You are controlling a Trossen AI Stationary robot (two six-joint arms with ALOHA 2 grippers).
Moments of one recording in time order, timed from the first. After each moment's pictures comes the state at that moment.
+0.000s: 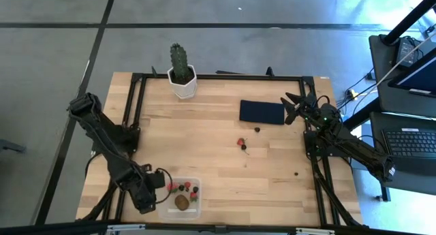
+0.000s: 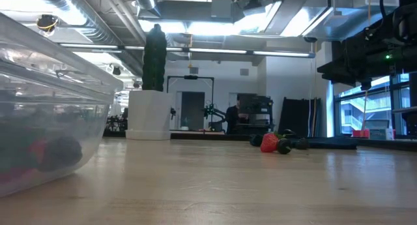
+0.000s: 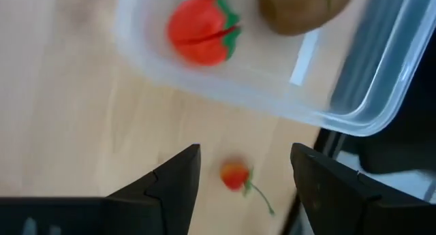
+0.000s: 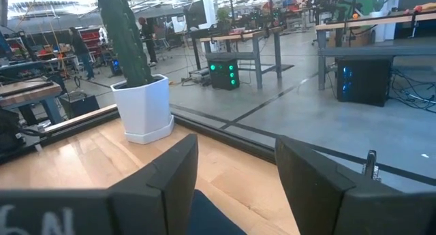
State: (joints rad) left arm -0.92 1.45 0.98 -0.79 -0.05 -1.26; right arm -0.64 0.03 0.01 0.04 0.09 0.17
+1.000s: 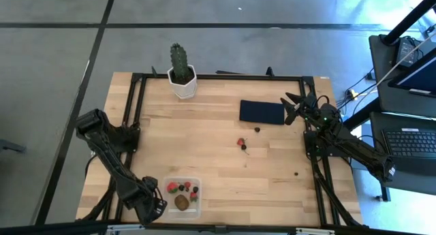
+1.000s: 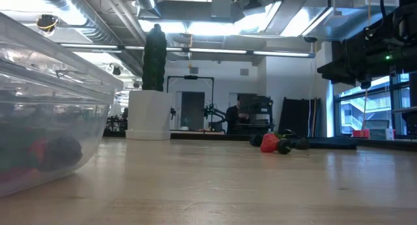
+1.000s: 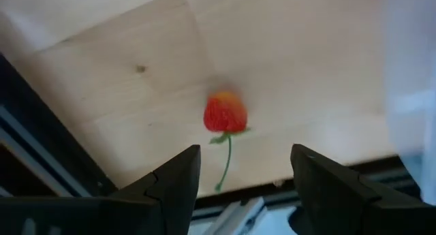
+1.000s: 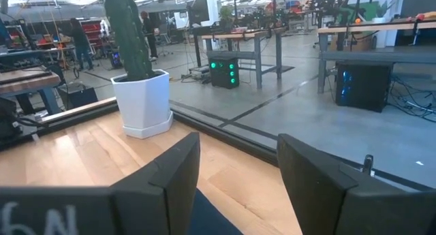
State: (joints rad) left arm -0.98 1.70 1.06 -0.78 0.14 -2.25; right arm -0.64 0.03 0.01 0.04 0.09 0.12
